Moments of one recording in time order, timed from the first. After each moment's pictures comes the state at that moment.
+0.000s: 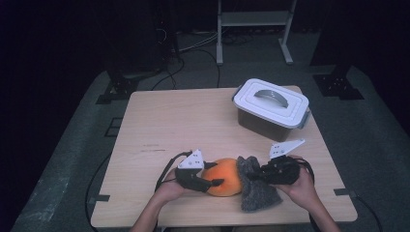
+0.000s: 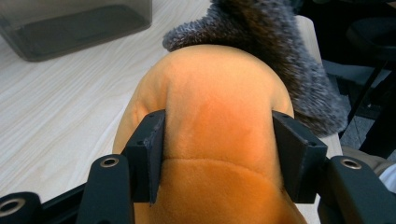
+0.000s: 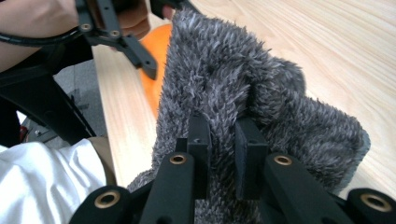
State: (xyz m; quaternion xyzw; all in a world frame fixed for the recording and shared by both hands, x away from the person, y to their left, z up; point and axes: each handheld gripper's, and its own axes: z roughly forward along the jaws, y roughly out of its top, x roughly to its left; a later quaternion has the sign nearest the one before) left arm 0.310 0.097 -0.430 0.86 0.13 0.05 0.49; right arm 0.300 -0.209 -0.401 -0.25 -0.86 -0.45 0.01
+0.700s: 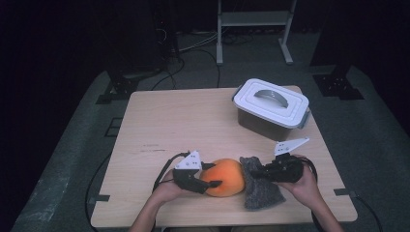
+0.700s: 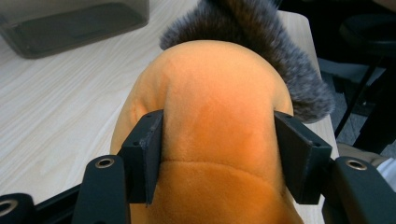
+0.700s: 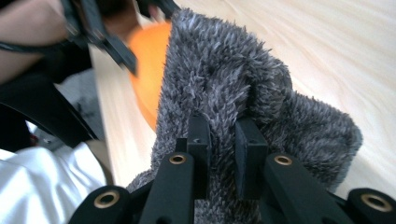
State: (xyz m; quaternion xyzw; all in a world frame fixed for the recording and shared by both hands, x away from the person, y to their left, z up) left arm 0.309 0.102 -0.431 0.86 0.12 0.05 0.50; right arm 0.310 -0.224 -0.408 -0.27 -0.85 -0.46 0.03
